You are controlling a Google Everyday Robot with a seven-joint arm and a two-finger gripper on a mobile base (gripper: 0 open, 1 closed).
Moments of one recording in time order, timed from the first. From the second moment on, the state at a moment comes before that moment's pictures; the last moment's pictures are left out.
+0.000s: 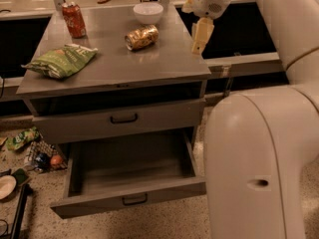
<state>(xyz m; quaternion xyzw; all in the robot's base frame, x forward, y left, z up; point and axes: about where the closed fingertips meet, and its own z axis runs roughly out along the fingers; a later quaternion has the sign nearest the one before) 0.731 -0.091 0.937 -0.73 0.64 0.01 0.24</state>
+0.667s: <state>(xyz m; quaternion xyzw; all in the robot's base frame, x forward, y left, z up) 0.725 -0.004 0.966 -0.72 0.60 0.06 0.35</state>
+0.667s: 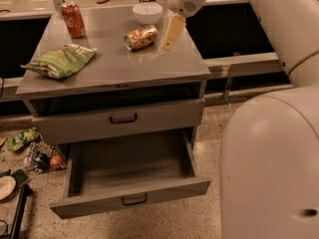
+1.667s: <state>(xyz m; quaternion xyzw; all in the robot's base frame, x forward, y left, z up) 0.769 0.039 0.957 -0.66 0.61 0.14 0.42</state>
